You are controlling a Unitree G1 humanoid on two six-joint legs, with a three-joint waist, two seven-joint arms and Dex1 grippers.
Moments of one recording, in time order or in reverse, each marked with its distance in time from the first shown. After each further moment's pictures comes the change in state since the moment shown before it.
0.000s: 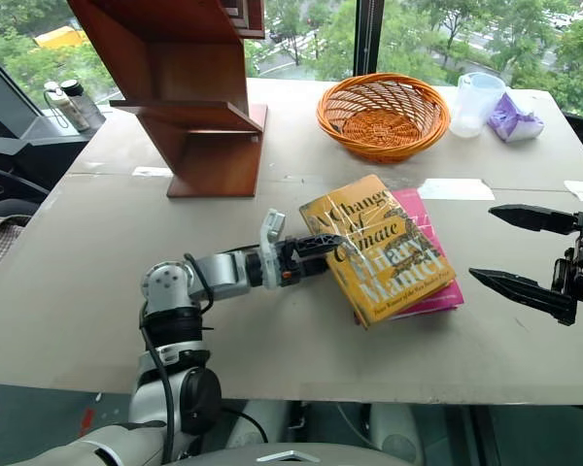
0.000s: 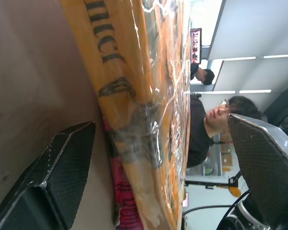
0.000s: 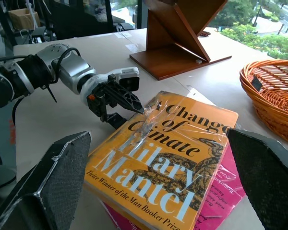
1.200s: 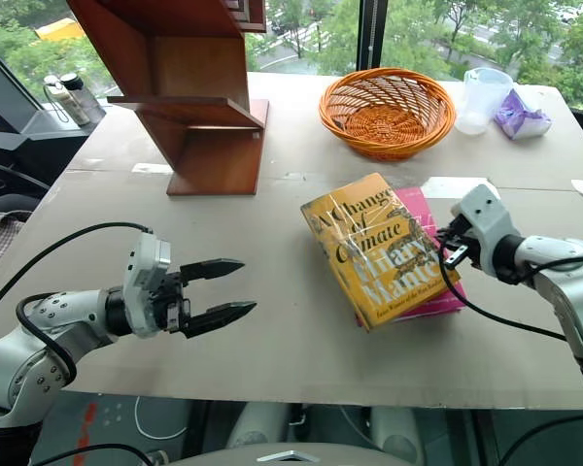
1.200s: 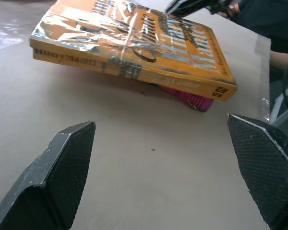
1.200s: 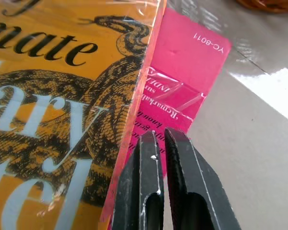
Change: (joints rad) left arm 0.627 0.757 -0.237 -0.700 0.479 -0.901 -0.968; right arm -0.205 0.060 0.458 0.023 -0.445 0.237 -0.478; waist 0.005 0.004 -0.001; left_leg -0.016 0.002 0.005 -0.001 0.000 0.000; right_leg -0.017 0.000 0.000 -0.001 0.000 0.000
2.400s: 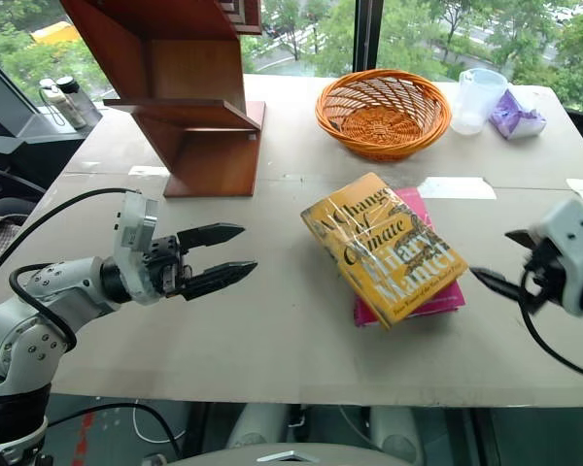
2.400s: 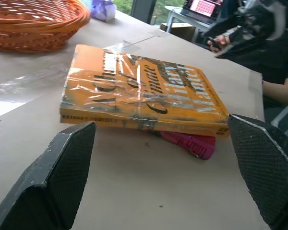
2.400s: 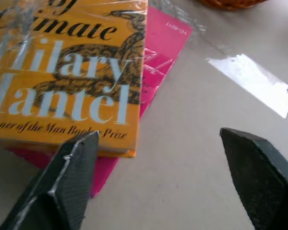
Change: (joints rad) left arm -0.153 0.014 0.060 -0.030 -0.134 0.110 0.010; right arm 0.141 -0.167 -0.220 -0.121 0.163 0.101 -0.092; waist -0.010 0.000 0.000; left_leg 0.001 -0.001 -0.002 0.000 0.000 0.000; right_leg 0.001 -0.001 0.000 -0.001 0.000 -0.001
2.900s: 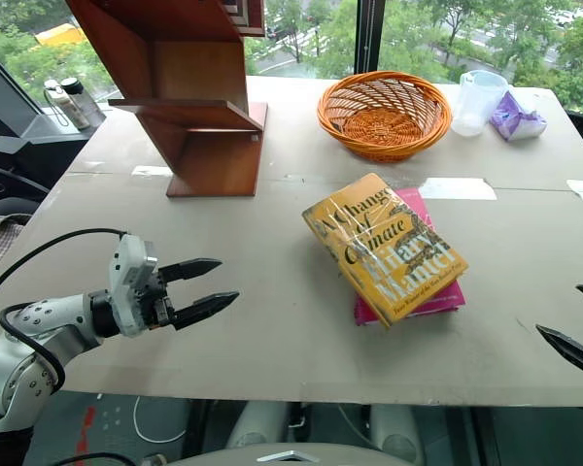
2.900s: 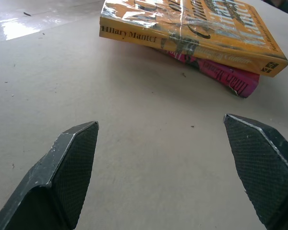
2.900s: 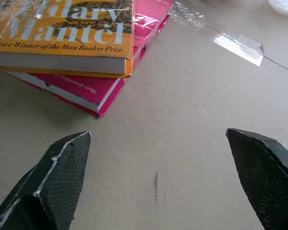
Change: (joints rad) left arm 0.224 -0.008 0.032 0.062 0.203 -0.134 -0.013; right arm 0.583 0.279 -0.449 0.195 -0.040 -0.620 0.502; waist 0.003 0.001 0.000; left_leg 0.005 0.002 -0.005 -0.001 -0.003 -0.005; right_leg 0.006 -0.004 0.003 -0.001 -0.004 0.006
